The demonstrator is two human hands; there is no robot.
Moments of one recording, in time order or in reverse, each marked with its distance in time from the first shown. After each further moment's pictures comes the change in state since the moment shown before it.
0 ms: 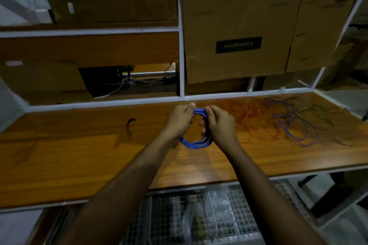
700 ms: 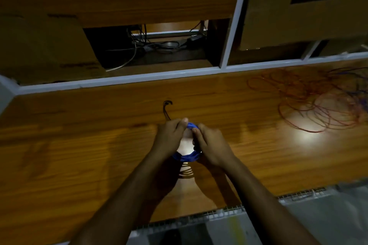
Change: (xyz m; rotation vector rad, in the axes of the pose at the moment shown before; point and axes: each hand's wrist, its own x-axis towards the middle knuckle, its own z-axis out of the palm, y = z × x) left_hand 0.069 -0.230 -0.195 0.231 -0.105 -0.049; right_hand 0.016 0.023 0.285 -0.243 -0.447 0.092
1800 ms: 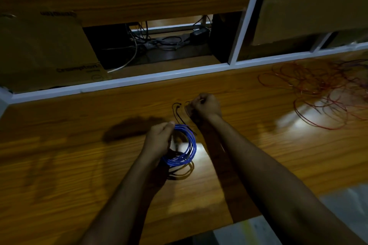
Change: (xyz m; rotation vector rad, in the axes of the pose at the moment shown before) left_hand 0.021 -0.053 -0.060 -0.388 -0.011 -0.262; right_hand 0.158 0.018 0.042 0.174 0.266 0.430
